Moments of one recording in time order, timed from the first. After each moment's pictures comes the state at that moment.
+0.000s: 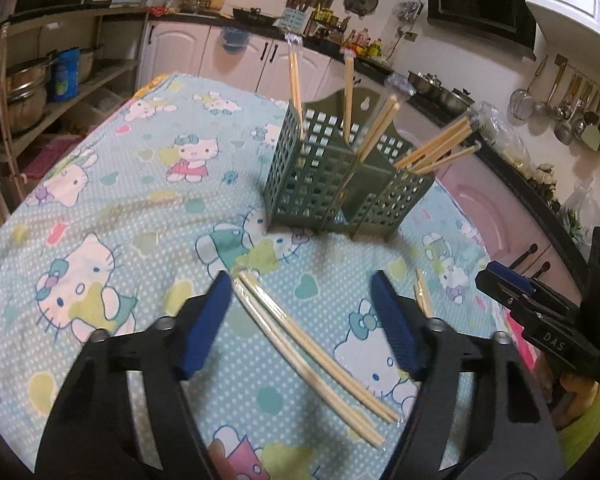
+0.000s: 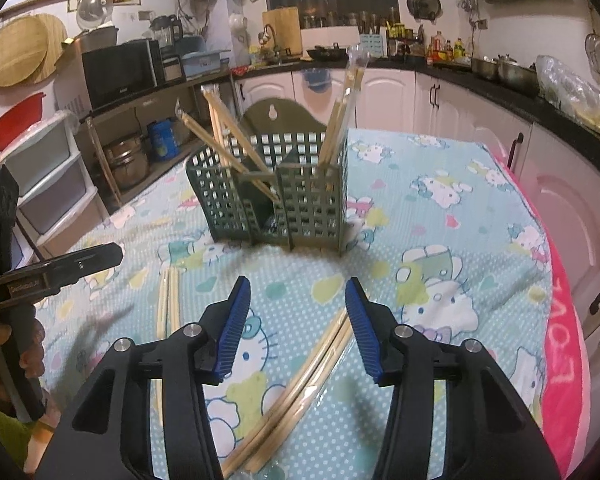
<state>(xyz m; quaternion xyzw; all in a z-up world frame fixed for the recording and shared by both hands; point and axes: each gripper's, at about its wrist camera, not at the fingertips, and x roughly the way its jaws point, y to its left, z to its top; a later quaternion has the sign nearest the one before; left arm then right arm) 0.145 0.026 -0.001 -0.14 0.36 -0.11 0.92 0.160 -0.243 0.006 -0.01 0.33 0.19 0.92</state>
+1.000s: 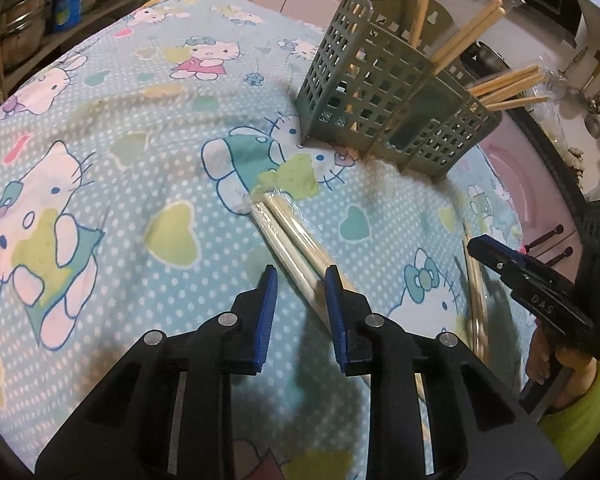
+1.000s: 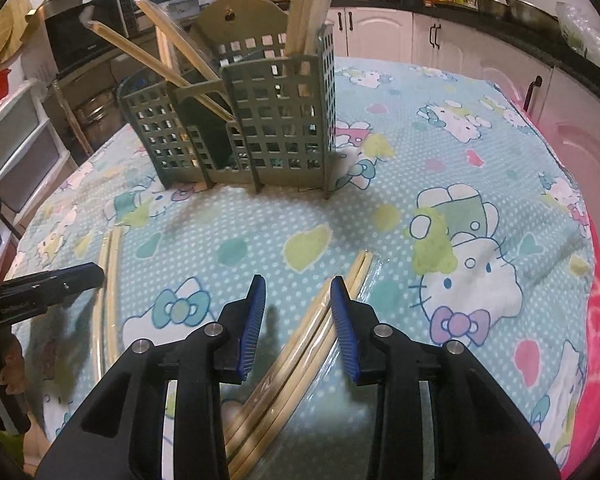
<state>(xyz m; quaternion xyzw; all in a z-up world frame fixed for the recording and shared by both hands) 0.181 0.032 -0.069 -0.17 0.46 -0.10 0.86 0.221 -0.234 -0.058 -0.02 0.43 0.18 0.88</state>
